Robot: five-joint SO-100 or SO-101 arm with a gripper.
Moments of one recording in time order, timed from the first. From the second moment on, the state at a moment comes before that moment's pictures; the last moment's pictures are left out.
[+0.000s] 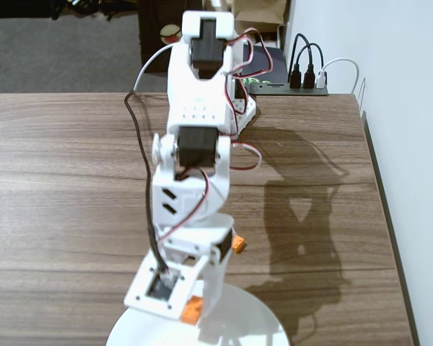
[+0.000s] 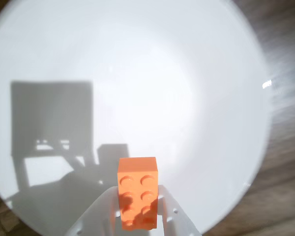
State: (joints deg) arm 2.8 56.1 54.0 66.7 -71.9
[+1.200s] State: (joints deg) arm 2.2 55.6 54.3 71.1 -67.9
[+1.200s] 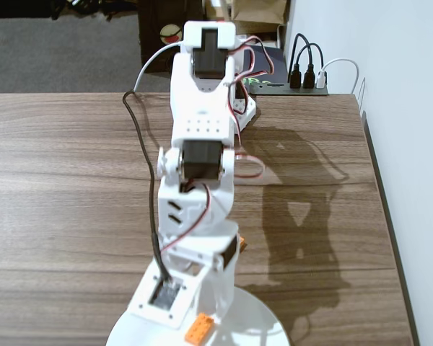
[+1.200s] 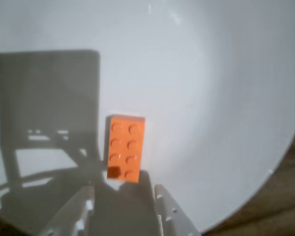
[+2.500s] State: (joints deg) arm -2.9 140.3 139.1 65.0 -35.0
